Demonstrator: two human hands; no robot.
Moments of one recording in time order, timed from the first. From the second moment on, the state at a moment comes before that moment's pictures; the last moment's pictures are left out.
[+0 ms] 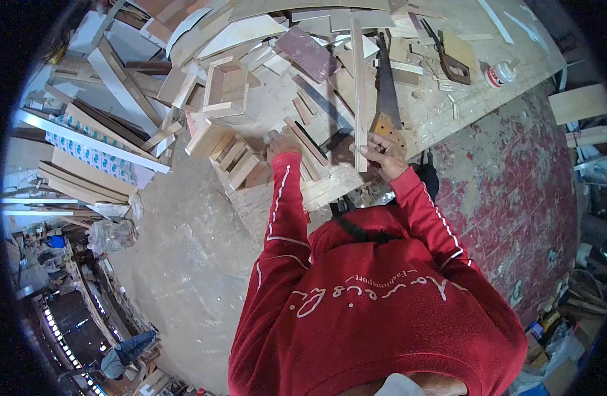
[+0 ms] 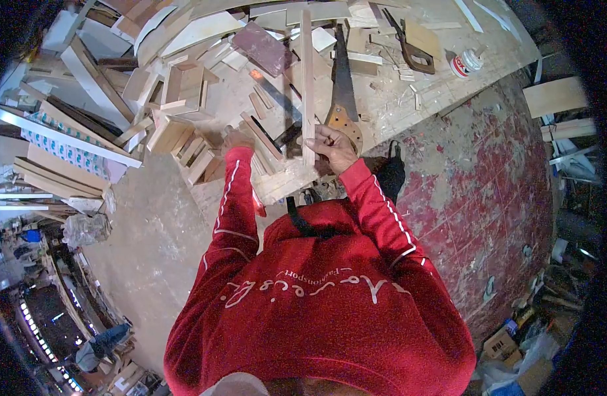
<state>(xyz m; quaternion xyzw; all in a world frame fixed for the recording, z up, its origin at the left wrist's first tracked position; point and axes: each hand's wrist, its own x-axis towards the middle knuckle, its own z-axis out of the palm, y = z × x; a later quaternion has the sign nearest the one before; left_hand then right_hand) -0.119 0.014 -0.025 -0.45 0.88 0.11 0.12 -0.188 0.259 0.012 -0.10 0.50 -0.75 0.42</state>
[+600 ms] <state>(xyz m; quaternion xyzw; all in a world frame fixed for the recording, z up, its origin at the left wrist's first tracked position) -0.125 0.011 -0.033 -0.53 0.82 0.20 -0.02 -0.193 0.257 0.016 -0.05 0.47 -0.79 0.39</state>
